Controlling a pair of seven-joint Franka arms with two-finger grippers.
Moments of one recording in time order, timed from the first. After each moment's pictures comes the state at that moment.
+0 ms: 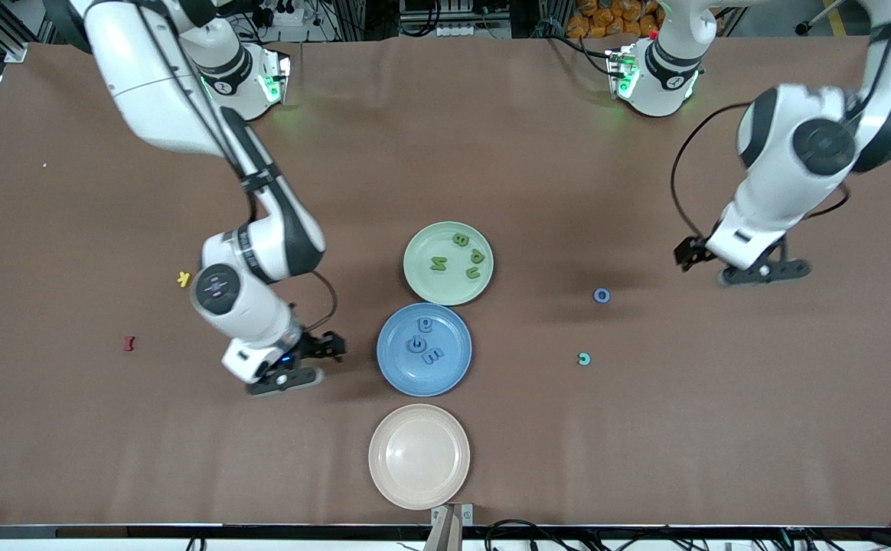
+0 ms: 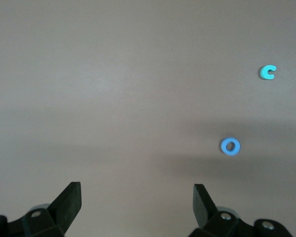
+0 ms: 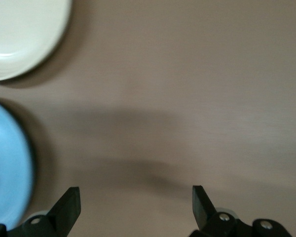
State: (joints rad) left arm -0.01 0.01 -0.15 -2.16 0.13 2.20 -0.29; right arm 0.30 0.71 0.02 -1.53 0.09 2.40 0.07
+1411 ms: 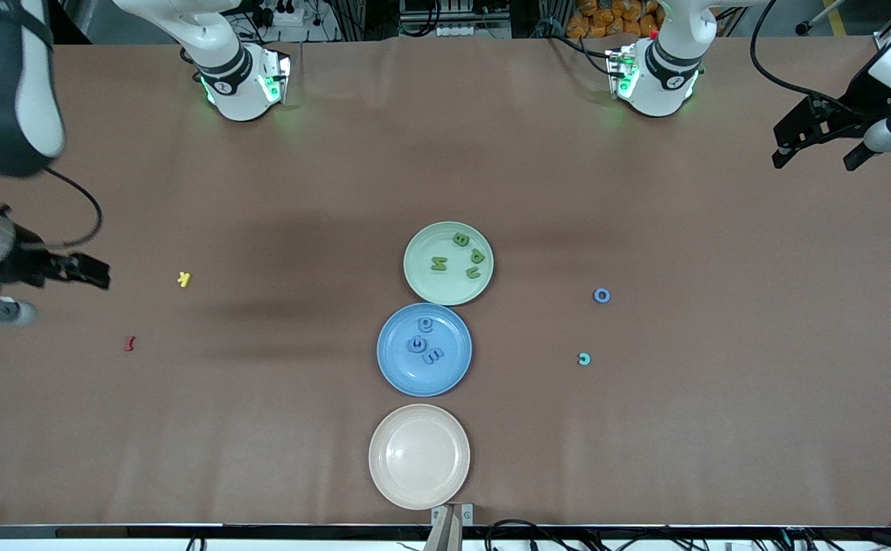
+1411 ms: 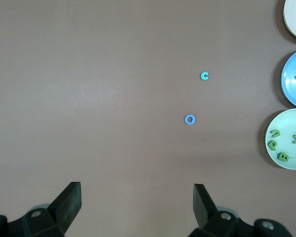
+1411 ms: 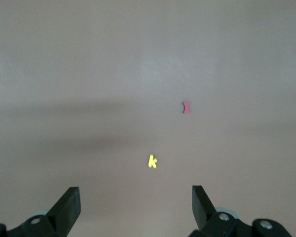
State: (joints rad) left arm -0.02 -0.21 -0.08 -1.76 -0.03 1.65 -0.05; right arm 0.05 0.21 -0.07 -1.52 -0.07 1.69 0.01
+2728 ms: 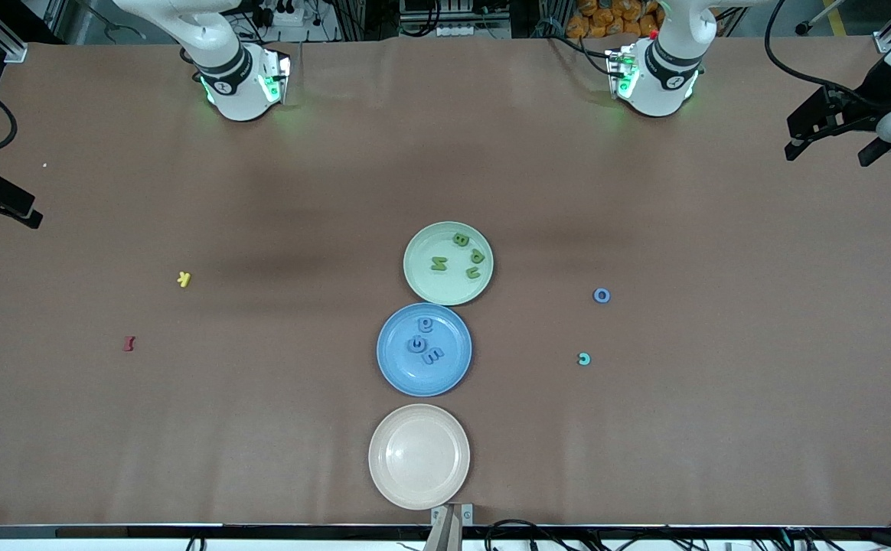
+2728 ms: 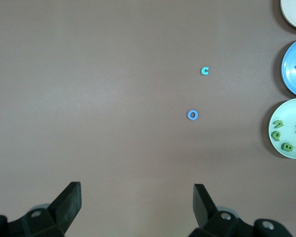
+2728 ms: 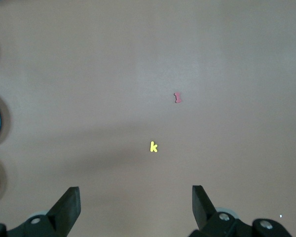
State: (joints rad) left arm -0.02 -0.21 -0.05 -1.73 -0.02 1.62 0.02; right arm 0.04 0.04 -0.12 -1.49 -0.02 1.57 0.04
